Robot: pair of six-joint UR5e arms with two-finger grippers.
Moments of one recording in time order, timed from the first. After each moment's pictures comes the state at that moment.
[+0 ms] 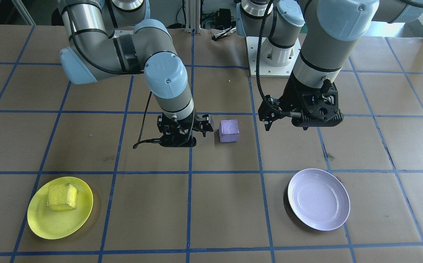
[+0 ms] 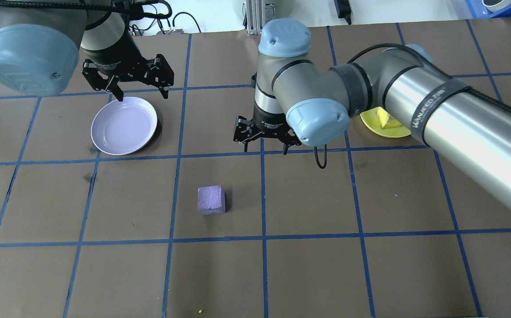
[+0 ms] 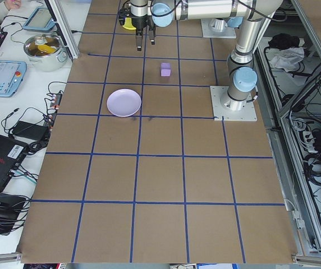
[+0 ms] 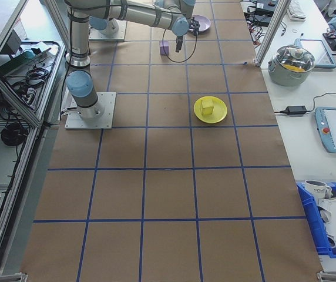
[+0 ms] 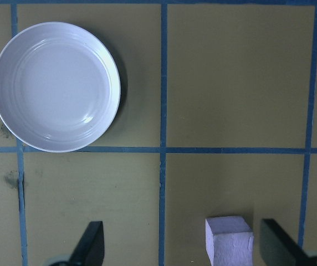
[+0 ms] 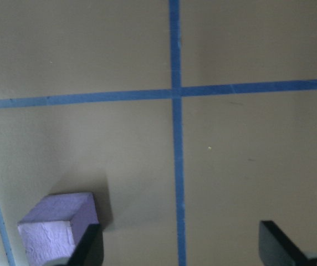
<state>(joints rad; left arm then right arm) -1.60 -1.69 -1.56 -1.41 1.59 -0.06 1.91 -1.24 1.65 -1.91 -1.40 0.38</state>
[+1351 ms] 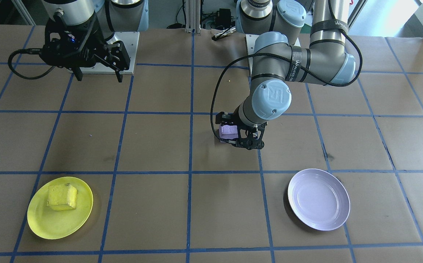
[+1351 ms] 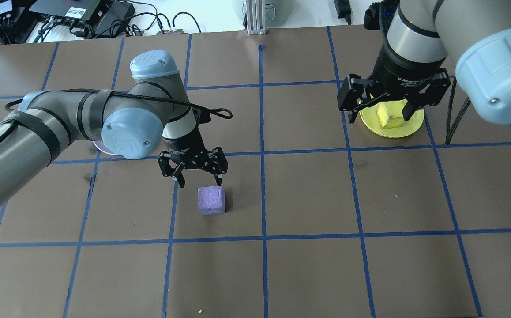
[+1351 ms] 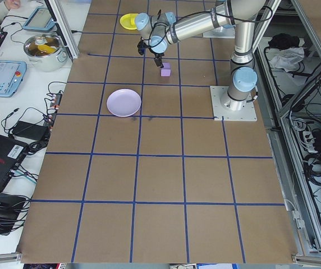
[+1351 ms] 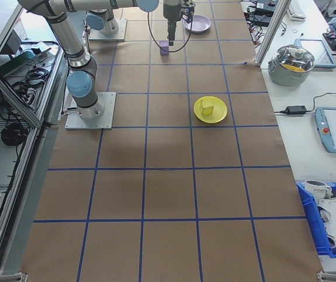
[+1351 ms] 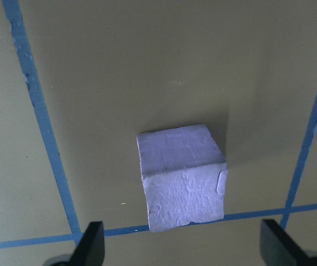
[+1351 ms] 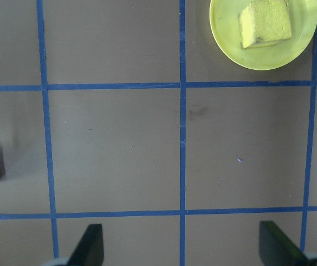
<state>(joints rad) -1.71 -1.84 -1.82 -1.41 1.43 -0.07 1.65 -1.64 1.62 -1.56 -1.59 0.09</state>
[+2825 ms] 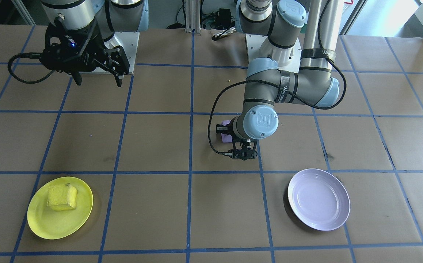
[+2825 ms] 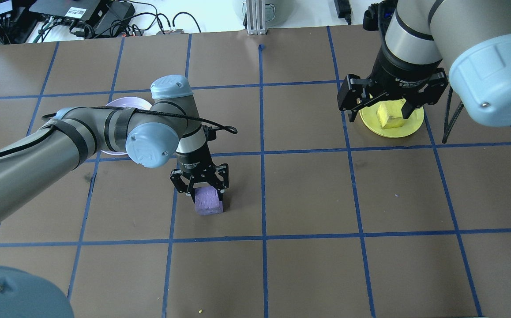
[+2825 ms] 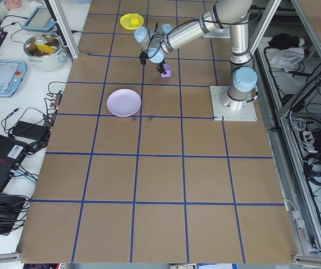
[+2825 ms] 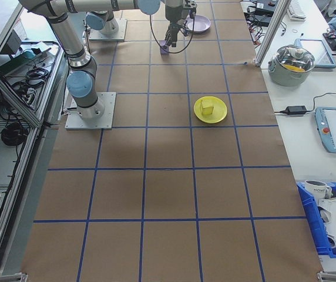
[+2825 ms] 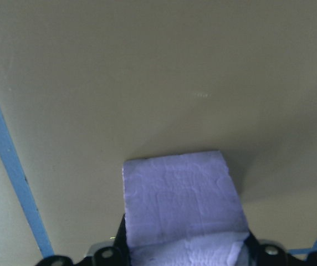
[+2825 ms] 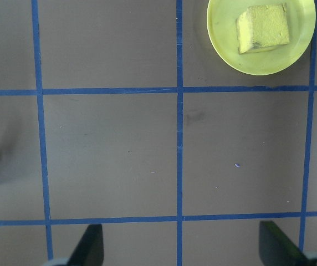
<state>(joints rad) -1.71 -1.95 -1.86 -1.34 1.43 -0.14 1.65 -1.64 1.64 -1.59 -1.61 0.09</state>
